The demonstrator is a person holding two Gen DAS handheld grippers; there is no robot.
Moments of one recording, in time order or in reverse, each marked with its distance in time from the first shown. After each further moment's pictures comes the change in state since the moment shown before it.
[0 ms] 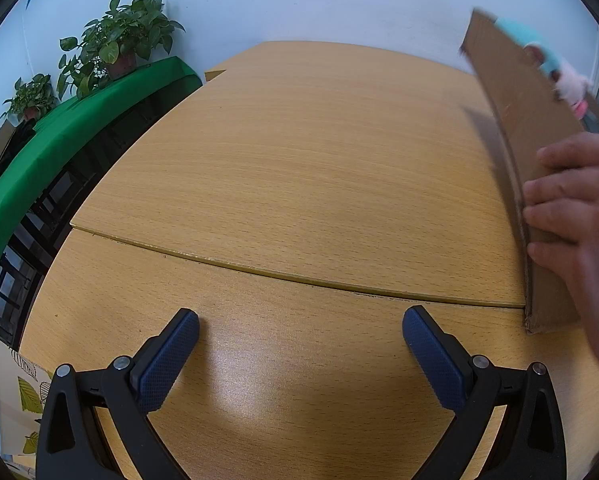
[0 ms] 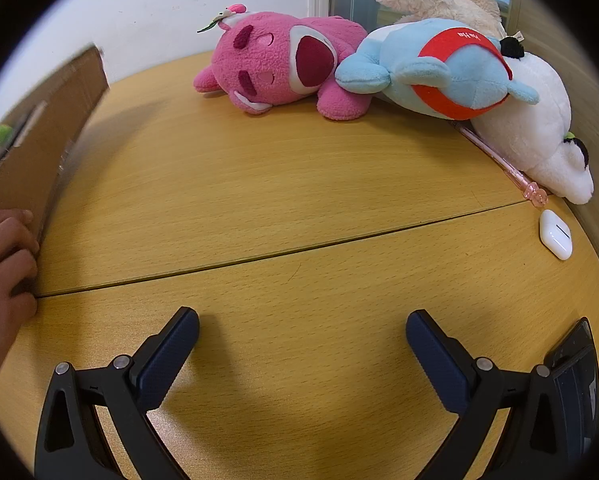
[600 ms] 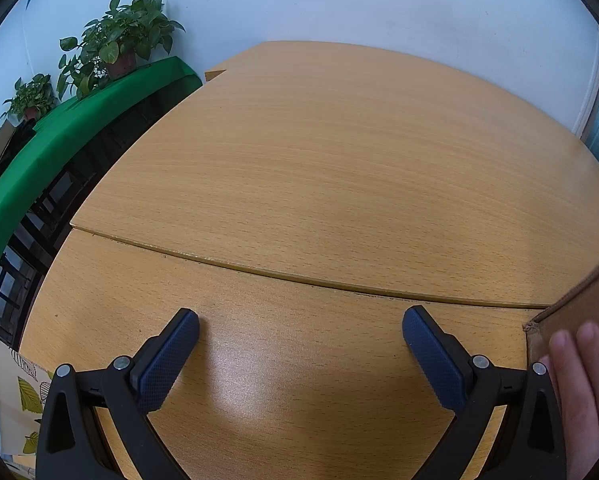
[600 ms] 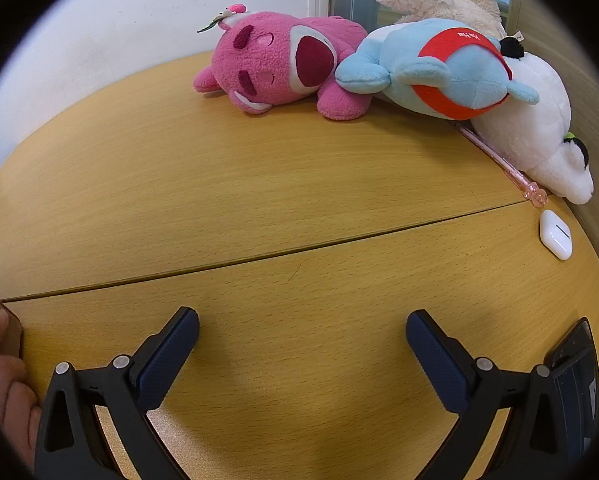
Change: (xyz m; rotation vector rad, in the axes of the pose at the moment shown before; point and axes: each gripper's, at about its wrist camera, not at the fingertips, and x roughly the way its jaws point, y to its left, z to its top) left arm 0.001 -0.002 0.000 -0.003 -0.001 0.003; right arm 0.000 0.000 -0.001 0.000 0.000 0.001
